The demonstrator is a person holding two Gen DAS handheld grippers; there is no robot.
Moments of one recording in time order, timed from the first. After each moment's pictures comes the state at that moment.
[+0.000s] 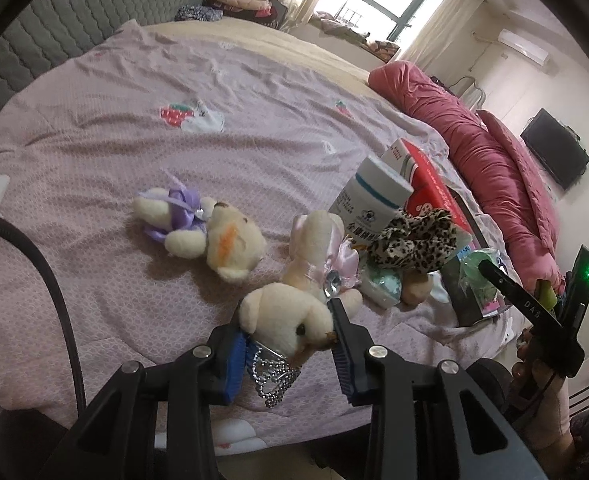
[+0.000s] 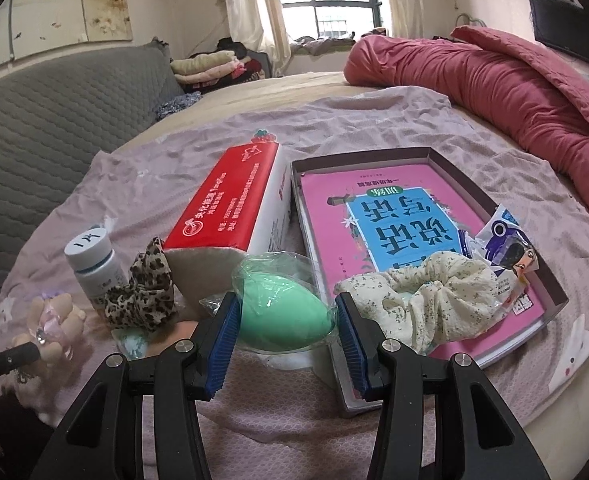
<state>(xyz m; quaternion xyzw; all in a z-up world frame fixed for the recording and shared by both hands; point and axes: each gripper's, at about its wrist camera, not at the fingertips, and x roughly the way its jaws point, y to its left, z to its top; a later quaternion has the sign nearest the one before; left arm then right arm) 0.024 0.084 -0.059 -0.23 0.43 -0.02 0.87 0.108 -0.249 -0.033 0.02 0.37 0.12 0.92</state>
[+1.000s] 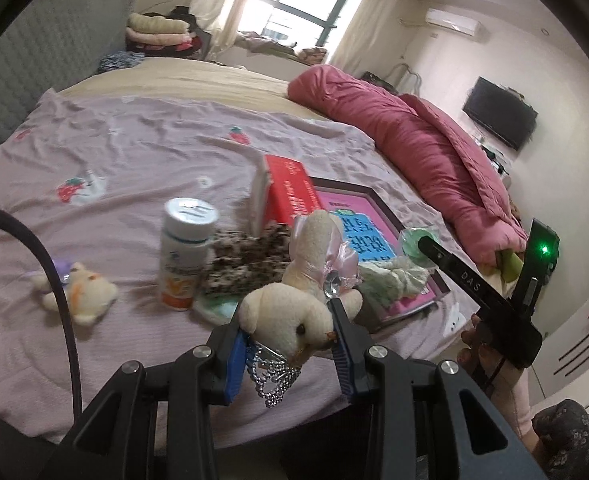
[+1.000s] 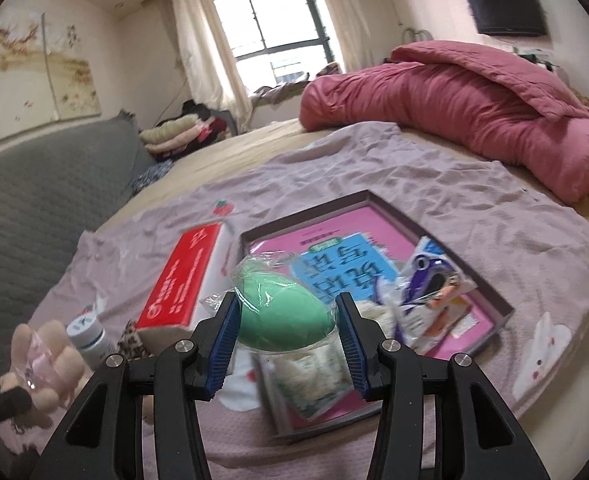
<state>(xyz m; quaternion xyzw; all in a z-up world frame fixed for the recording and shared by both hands) 0.030 -0.037 0.018 -0.16 0.38 -0.10 0.91 0.098 -0.328 0.002 0.12 0.29 0.07 0.95</state>
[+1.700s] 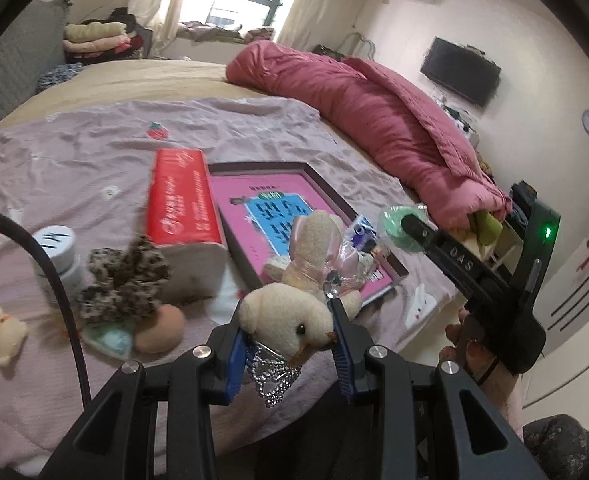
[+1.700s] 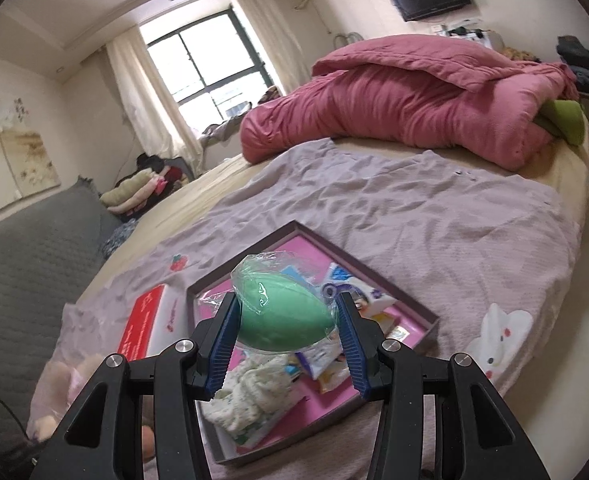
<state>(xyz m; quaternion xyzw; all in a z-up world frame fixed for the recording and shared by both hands) 0.072 -0.145 0.024 -0.11 0.39 -0.18 0.90 0.090 -0.409 0.007 0.21 0.26 -0.01 0.94</state>
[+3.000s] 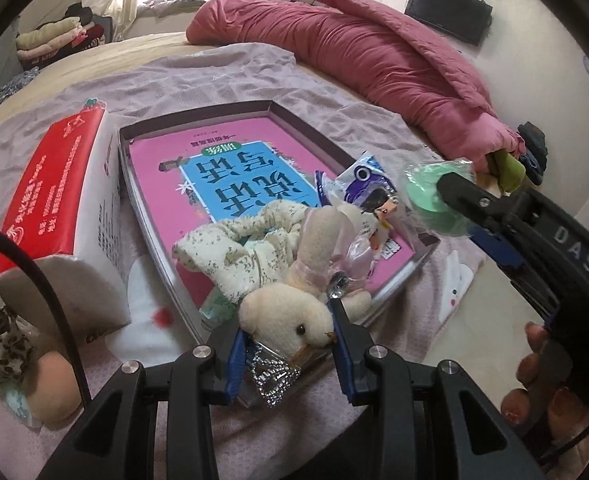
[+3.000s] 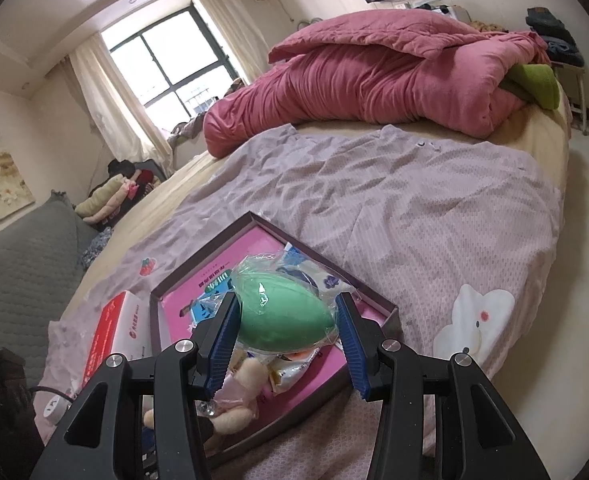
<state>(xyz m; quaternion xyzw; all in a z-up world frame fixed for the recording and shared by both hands) 0.149 -0.249 -0.055 -0.03 0.45 -0.20 0.87 0.099 -0.439 -0.019 0.25 0.29 -0.06 0.92</state>
